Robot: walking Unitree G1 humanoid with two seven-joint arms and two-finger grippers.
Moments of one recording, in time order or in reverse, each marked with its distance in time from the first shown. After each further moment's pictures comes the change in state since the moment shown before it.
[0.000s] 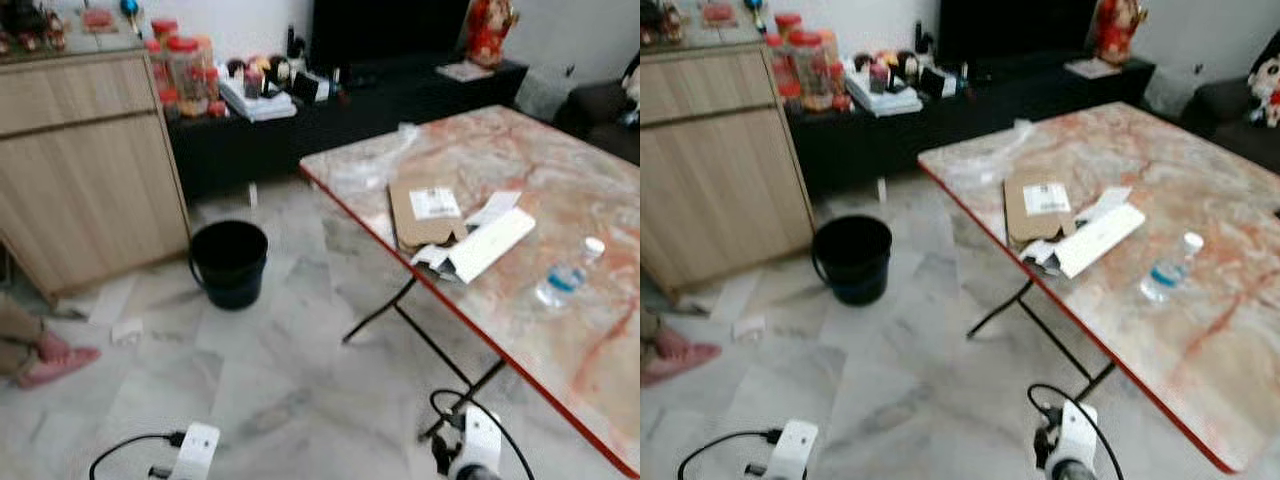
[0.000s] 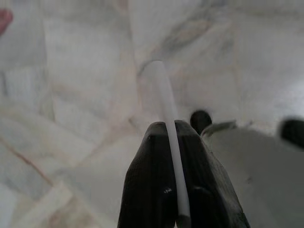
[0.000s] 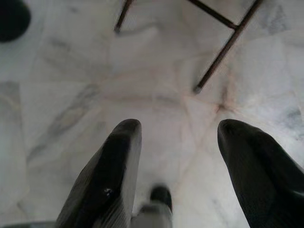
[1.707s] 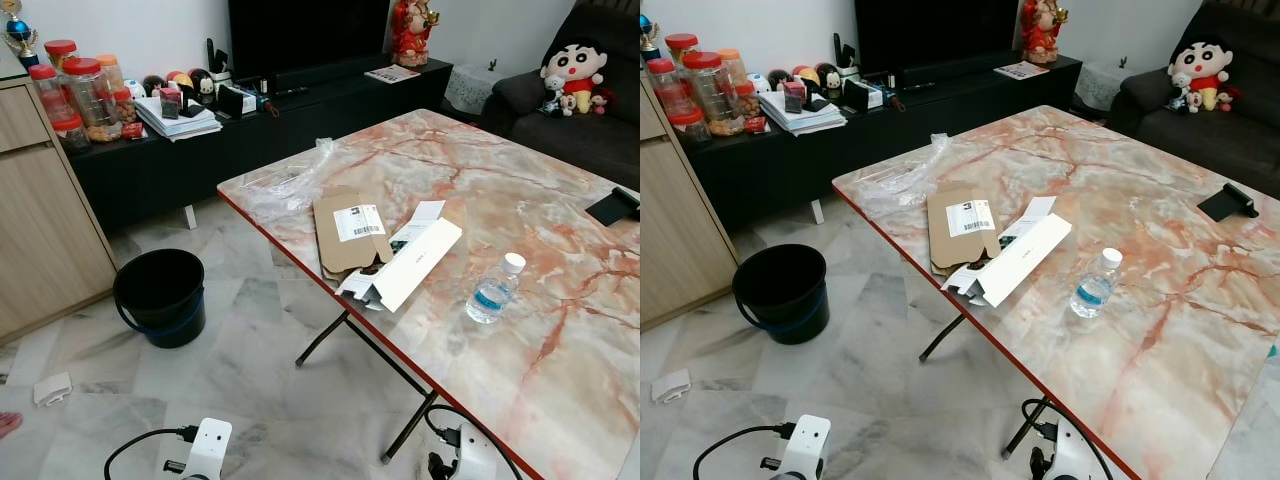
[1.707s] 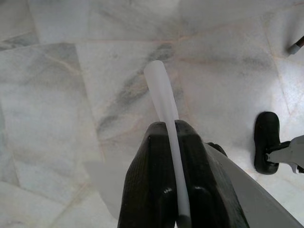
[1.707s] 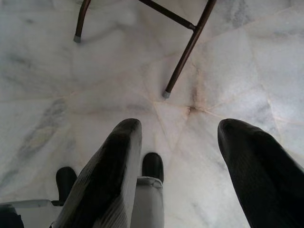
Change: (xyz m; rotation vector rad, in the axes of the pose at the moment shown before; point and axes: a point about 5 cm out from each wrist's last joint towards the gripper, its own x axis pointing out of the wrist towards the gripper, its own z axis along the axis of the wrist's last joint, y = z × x) left arm 0.001 -0.010 0.009 -0.030 -0.041 -0.041; right arm -0.004 -0.001 -0.020 -0.023 0.057 -0.006
